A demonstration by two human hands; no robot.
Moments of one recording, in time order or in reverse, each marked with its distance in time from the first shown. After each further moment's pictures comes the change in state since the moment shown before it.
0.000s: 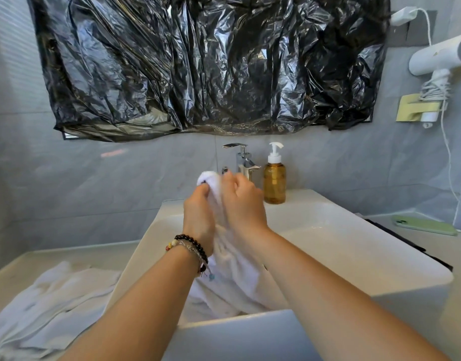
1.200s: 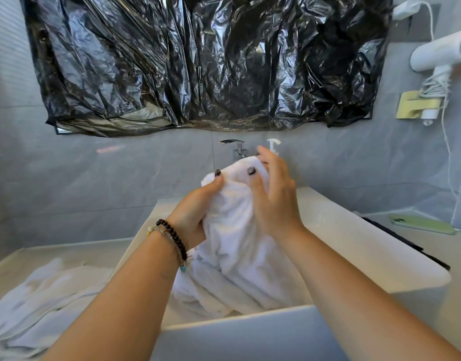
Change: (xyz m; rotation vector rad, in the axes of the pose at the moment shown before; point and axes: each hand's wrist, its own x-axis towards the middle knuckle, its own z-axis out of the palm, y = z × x) left_hand -0.004 0.018 -0.007 -0.016 -0.362 -0.255; right_hand 0.006 0.037 -0.047 -0.029 0.183 -0.444
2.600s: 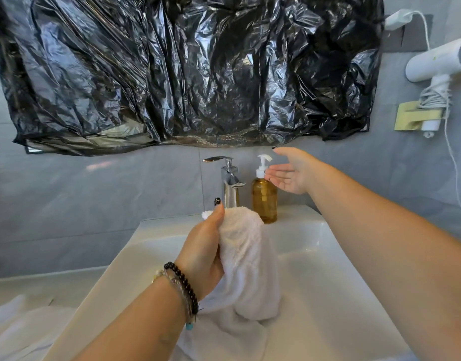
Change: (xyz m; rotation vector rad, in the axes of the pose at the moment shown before) left_hand 0.023 -0.023 0.038 -0.177 0.168 -0.050; right_hand 0.146 0.090 -0.031 0.585 -0.292 1.208
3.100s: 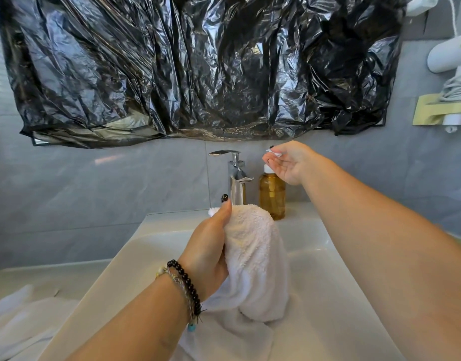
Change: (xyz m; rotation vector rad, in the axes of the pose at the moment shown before) left_hand -0.003 0.000 0.002 0.040 0.029 -0.018; right_hand 0.019 -0.001 0.023 0.227 -0.091 -0.040
